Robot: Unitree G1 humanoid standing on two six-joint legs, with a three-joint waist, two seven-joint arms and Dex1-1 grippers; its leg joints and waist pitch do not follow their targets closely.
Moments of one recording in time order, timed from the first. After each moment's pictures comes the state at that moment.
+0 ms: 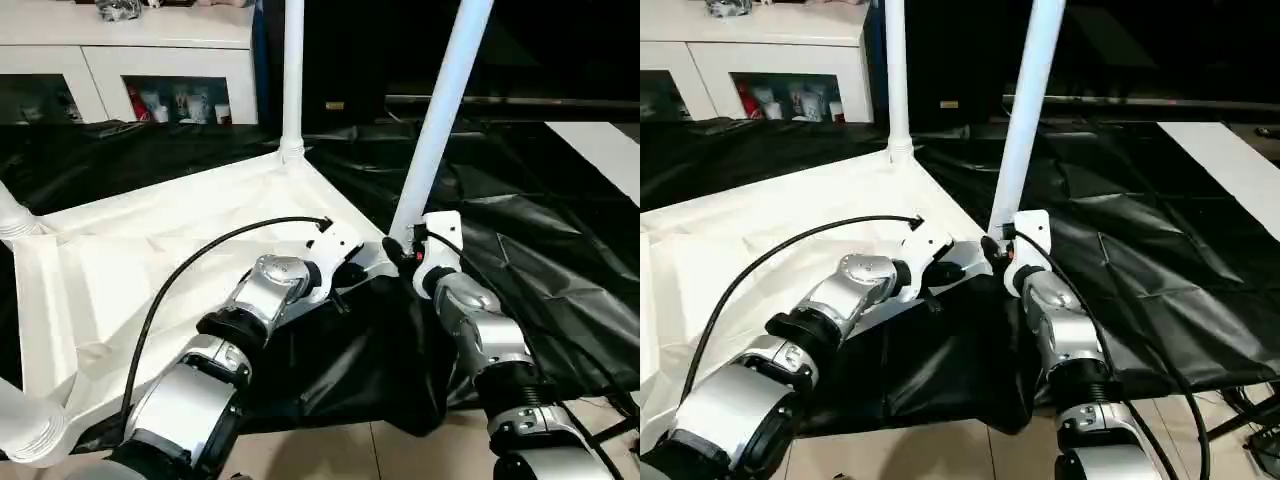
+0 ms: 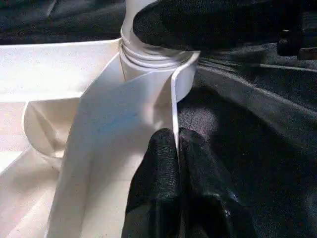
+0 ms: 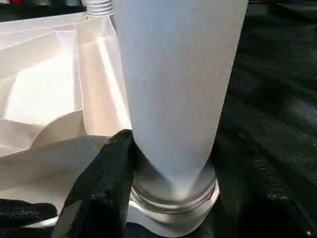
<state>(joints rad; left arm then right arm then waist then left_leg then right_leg) -0.83 0.02 -0.22 1.06 0.11 0.06 -0.70 -0.51 -0.08 -0.05 0.61 0.11 0.18 0.23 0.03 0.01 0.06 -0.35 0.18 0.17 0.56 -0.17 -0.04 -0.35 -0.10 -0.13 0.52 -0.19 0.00</state>
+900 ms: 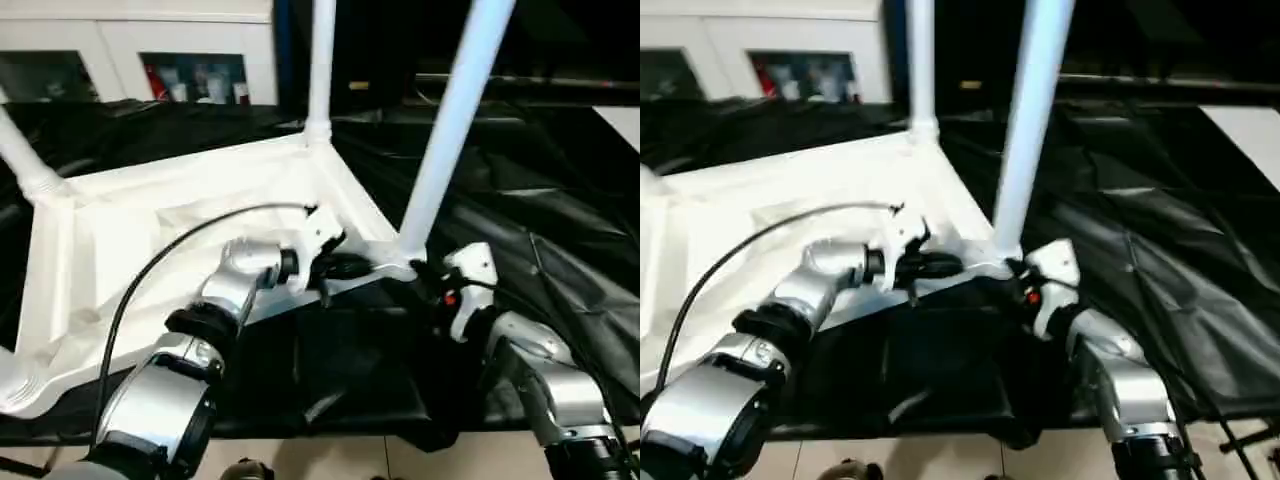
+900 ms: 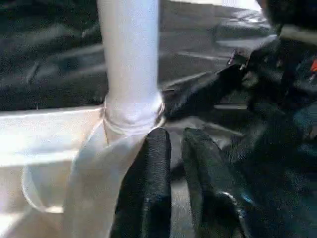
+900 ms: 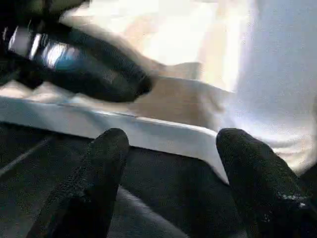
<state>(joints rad) -0.79 0.16 -0.17 0.79 -0.05 0.04 -1.11 -0.19 -0.29 0.05 0.09 0.26 0.31 0.66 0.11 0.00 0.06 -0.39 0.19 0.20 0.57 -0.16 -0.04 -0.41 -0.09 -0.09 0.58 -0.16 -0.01</state>
